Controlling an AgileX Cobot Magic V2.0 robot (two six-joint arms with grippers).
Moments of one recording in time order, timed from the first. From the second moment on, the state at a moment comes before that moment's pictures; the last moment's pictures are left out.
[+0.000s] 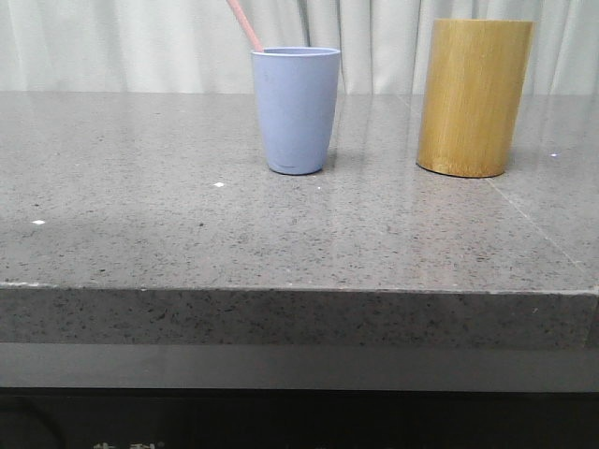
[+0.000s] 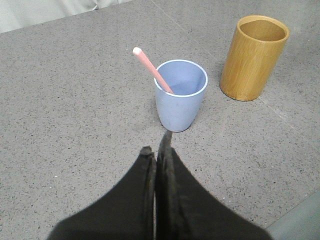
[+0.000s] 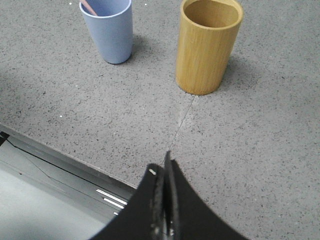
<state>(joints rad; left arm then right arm) -0.55 0.98 -1.14 -0.04 0.71 0.05 0.21 0.60 -0.94 0.19 0.98 -0.14</state>
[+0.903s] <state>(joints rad) -0.19 0.28 -0.32 -0.02 0.16 0.05 0.21 0.60 -0.94 0.19 0.98 -0.14</state>
